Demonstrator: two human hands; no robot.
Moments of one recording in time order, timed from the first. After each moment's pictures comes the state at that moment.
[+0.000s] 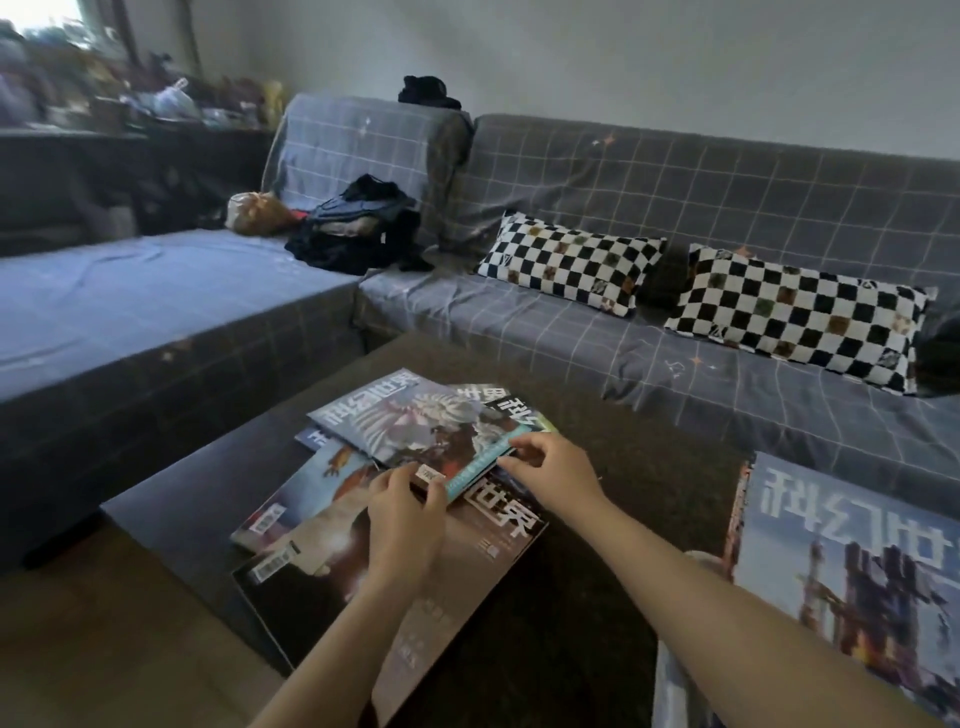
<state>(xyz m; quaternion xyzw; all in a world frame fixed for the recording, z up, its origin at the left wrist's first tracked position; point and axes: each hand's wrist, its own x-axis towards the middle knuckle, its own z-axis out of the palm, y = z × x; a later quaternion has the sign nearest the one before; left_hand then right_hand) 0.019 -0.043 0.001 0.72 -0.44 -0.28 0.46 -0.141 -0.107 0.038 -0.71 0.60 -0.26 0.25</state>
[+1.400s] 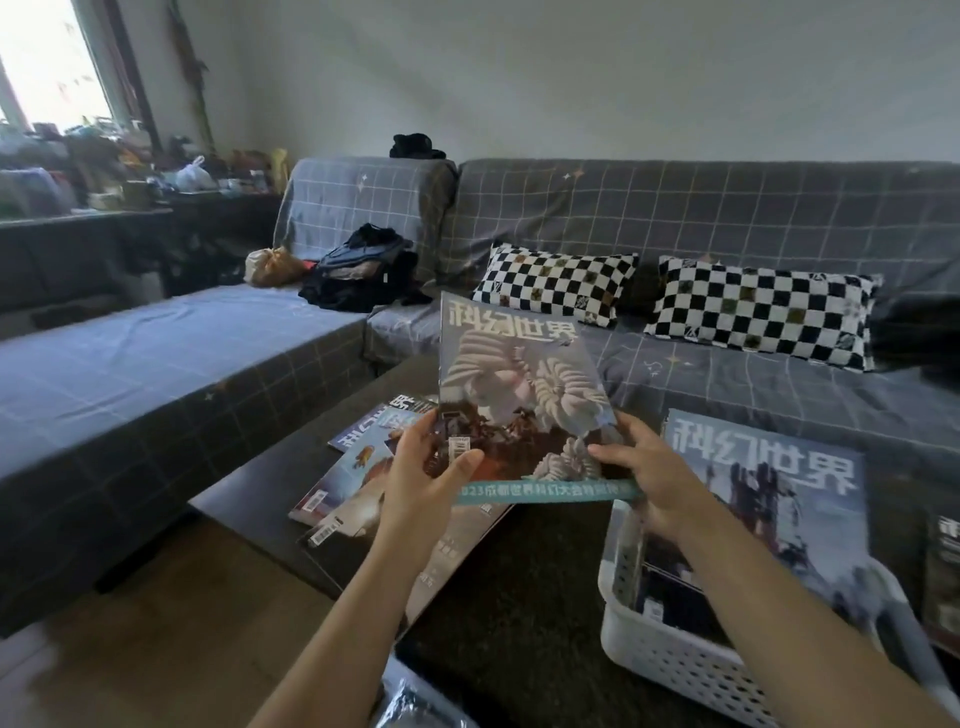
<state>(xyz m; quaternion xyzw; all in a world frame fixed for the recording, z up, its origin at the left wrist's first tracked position) 0.000 0.056 0.078 0.48 -0.48 -0.40 0.61 -0.222 0.028 0.108 -0.46 0.46 -0.51 0.56</state>
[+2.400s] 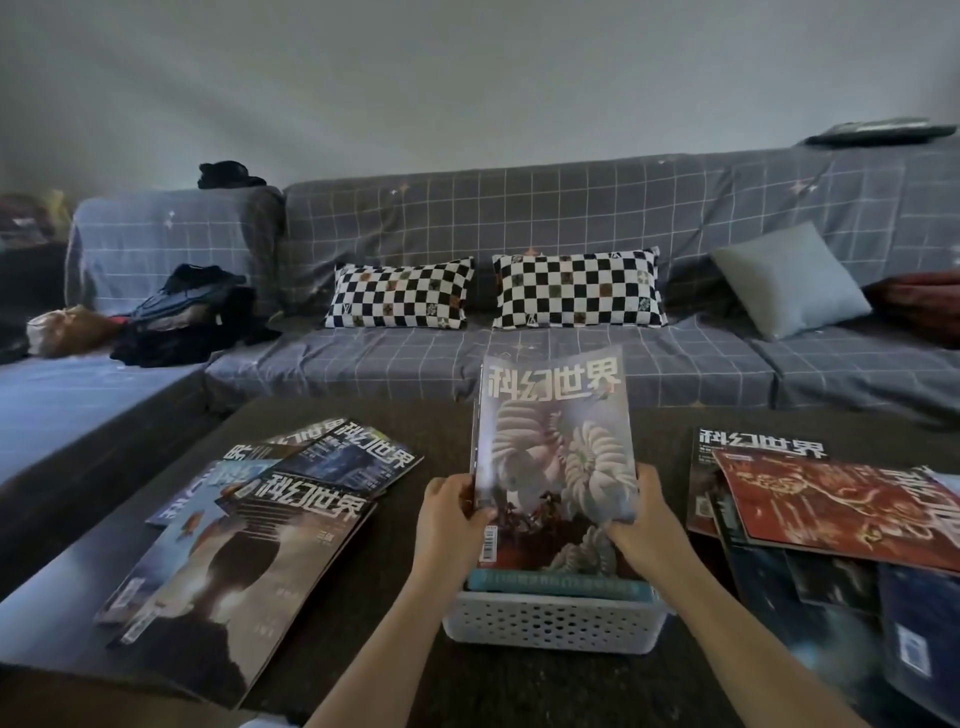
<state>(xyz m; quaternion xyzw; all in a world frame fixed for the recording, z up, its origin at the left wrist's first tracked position) -0.182 0.061 0.050 0.55 -0.70 -0.27 0.36 -0.380 0.138 0.062 -0.49 0.71 -0.44 0.24</state>
